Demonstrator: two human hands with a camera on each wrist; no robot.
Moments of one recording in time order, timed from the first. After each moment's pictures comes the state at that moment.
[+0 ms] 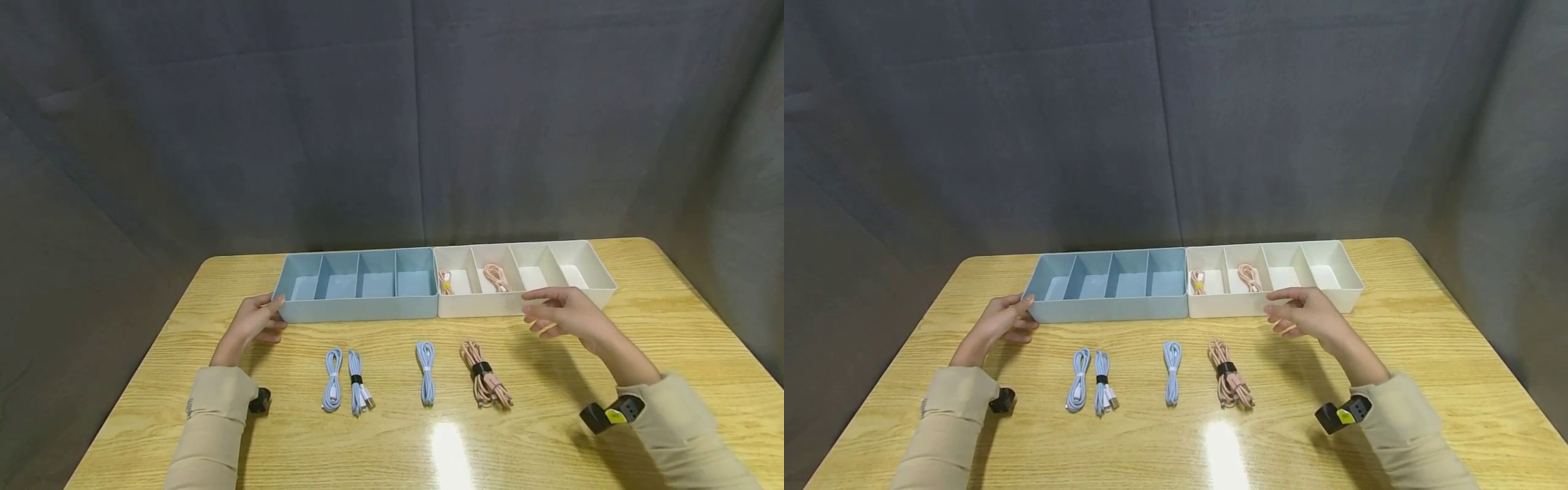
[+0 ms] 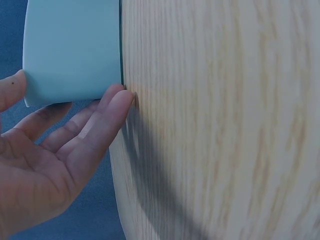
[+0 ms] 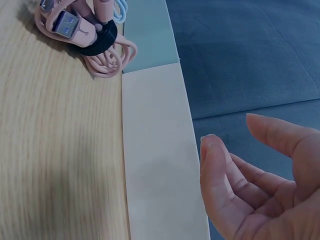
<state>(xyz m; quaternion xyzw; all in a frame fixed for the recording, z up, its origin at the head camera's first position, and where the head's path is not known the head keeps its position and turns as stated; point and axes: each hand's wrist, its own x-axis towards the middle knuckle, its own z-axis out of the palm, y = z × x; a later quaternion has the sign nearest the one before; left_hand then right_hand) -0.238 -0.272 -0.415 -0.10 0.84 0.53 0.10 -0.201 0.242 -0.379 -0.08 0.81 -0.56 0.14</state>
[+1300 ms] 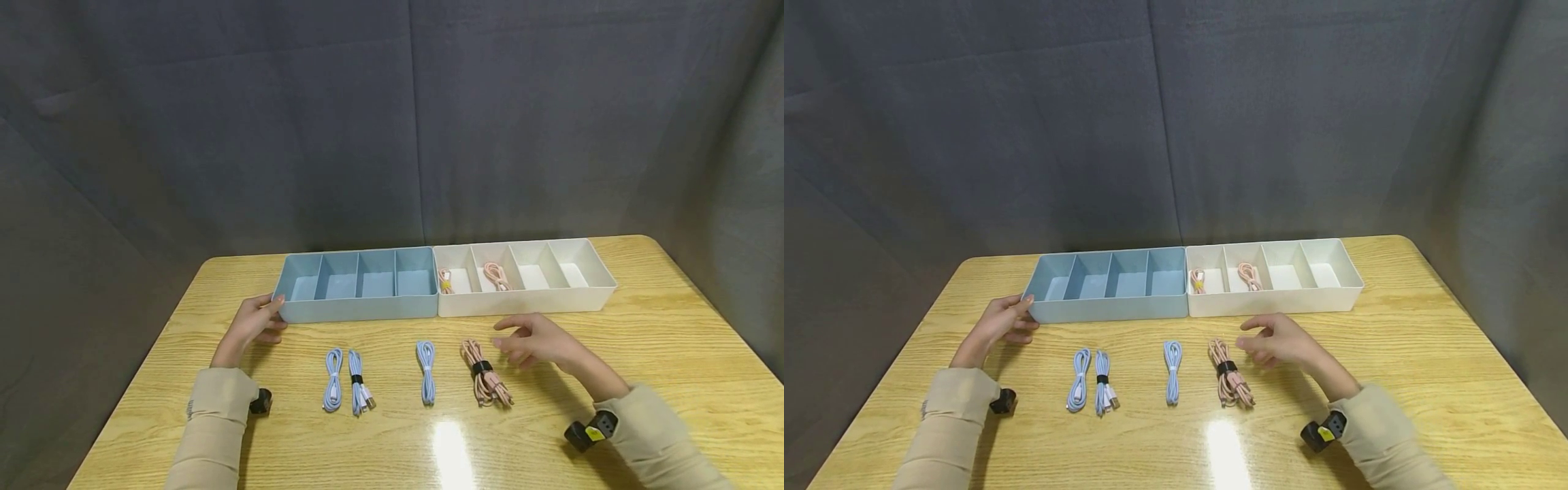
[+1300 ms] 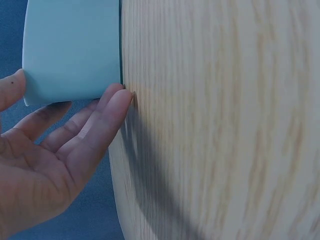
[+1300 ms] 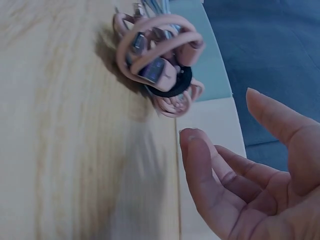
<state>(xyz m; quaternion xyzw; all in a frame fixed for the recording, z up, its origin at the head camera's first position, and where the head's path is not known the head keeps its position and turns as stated) -0.237 -0.273 -0.414 -0.09 0.83 0.54 0.10 -0.190 0.212 -0.413 -0.12 0.80 -0.55 0.23</state>
